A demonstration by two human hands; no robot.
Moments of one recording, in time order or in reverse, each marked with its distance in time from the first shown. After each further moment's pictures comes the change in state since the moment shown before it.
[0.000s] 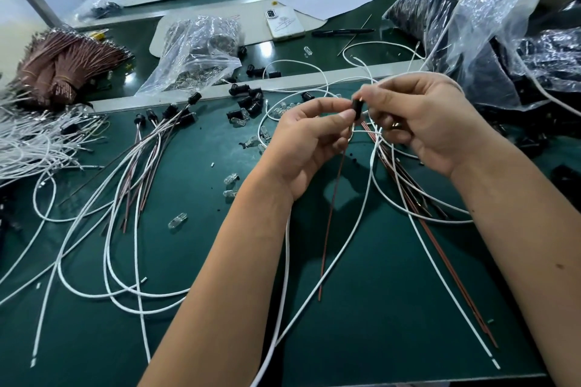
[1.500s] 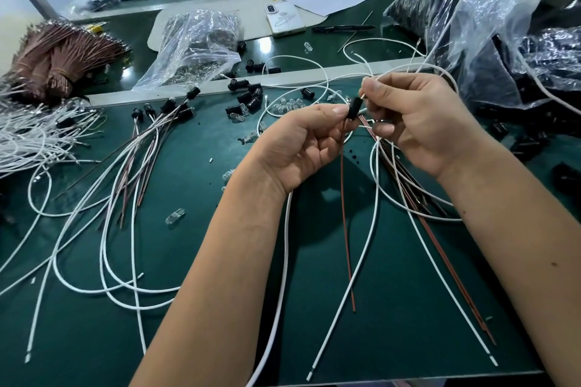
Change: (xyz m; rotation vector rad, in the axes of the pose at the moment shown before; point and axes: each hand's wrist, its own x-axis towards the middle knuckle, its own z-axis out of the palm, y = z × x) left_hand -0.002 0.010 -0.006 -0.113 -0.021 -0.234; right_hand 0.000 0.005 0.010 0.186 0.030 0.022
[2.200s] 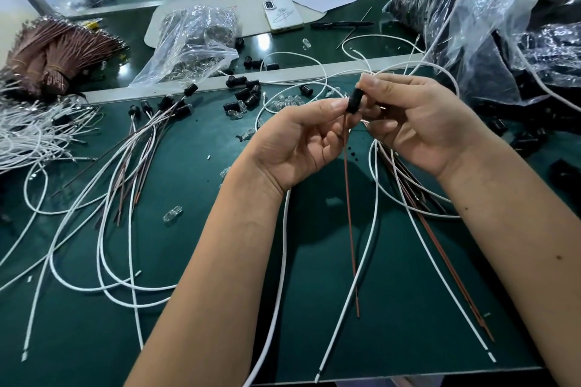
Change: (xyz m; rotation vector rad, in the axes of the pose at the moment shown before) left_hand -0.002 0.001 -0.003 -0.092 -0.178 -0.057; right_hand -0.002 -0.003 -0.002 0.114 -0.081 0.117
